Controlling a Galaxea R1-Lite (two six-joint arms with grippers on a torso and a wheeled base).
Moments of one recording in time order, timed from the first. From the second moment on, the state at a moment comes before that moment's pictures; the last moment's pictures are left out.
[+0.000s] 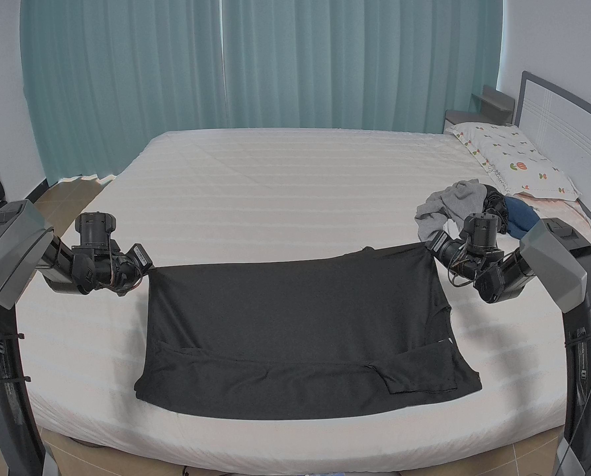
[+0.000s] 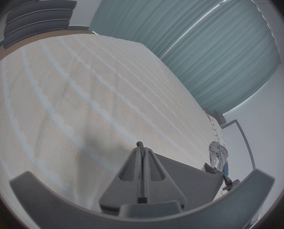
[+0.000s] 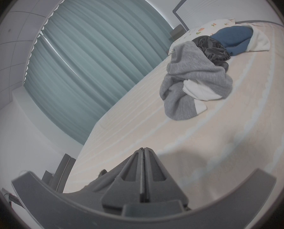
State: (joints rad) left arm 0.10 2.31 -1.25 -0.43 -0.26 -0.66; right arm 0.07 2.54 -1.43 -0.80 0.13 0.71
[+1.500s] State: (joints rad) left arm 0.09 2.31 -1.16 -0.50 -0.23 -0.52; right arm 0.05 2.41 -1.25 -0.80 0.23 0.67
